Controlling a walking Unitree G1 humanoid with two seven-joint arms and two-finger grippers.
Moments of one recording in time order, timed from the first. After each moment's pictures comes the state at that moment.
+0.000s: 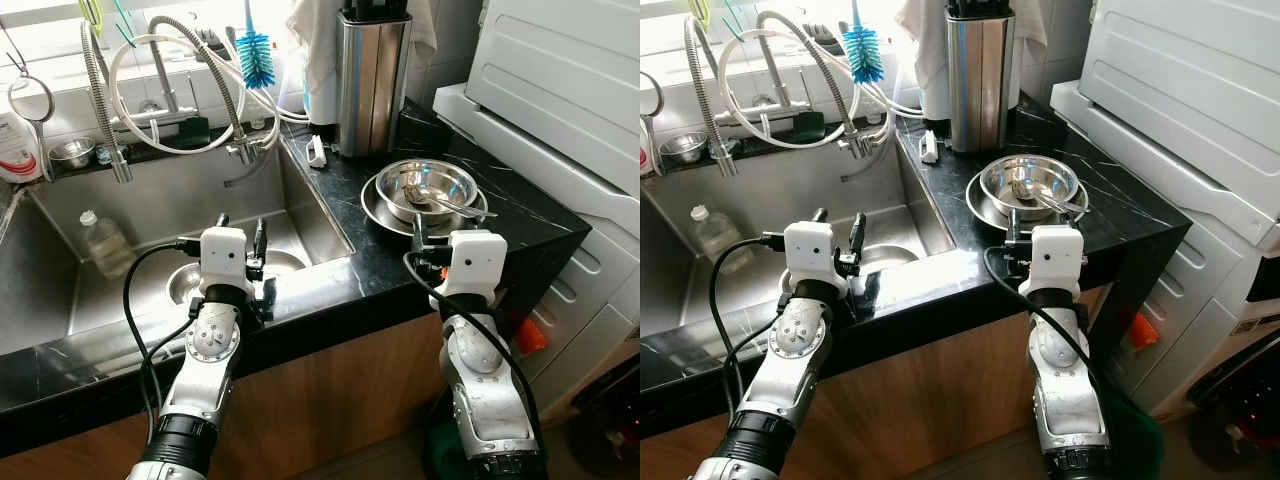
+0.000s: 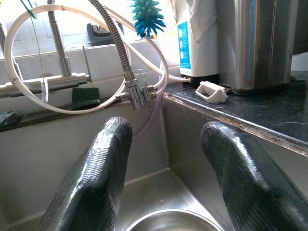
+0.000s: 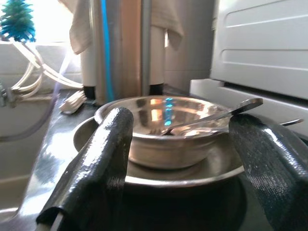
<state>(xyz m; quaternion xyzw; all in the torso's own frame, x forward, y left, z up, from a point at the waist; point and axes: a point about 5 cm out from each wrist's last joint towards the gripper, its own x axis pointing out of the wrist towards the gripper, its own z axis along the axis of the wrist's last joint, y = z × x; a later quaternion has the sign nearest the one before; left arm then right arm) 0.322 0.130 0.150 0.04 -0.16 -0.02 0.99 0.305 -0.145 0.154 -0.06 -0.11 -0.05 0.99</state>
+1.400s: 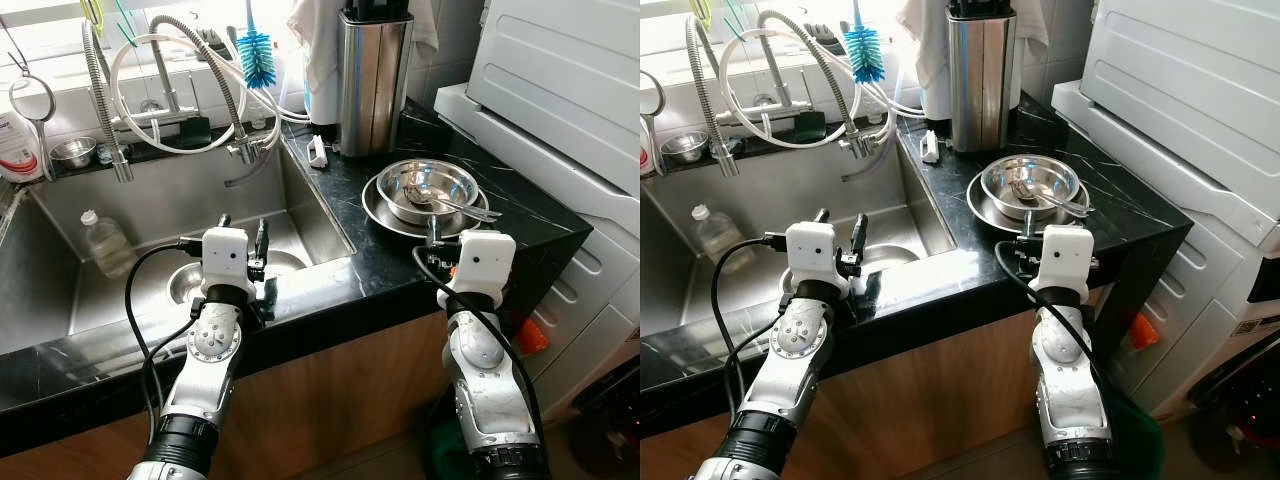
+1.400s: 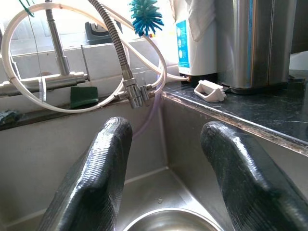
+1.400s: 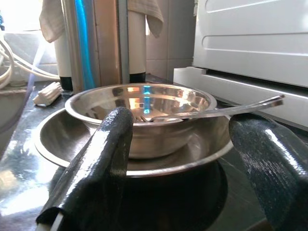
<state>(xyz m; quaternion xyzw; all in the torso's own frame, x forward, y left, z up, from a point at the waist) 0.322 0.128 0.150 0.04 -0.16 -0.02 0.99 0.309 -0.151 0.147 -0.06 -0.09 -0.08 0.99</state>
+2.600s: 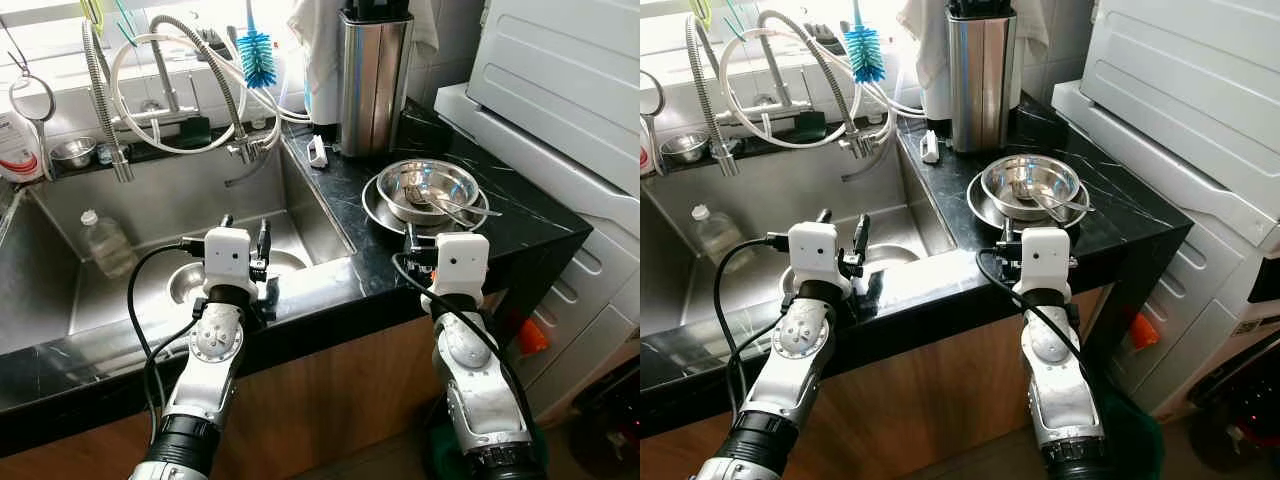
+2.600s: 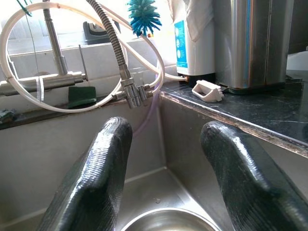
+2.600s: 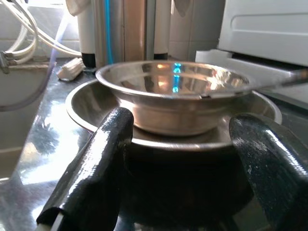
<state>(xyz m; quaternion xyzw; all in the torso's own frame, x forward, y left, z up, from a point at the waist) 0.322 0.126 0.150 0.04 -0.16 -0.02 0.99 0.311 -0.140 0.136 -0.07 -0.05 -0.04 1.00</state>
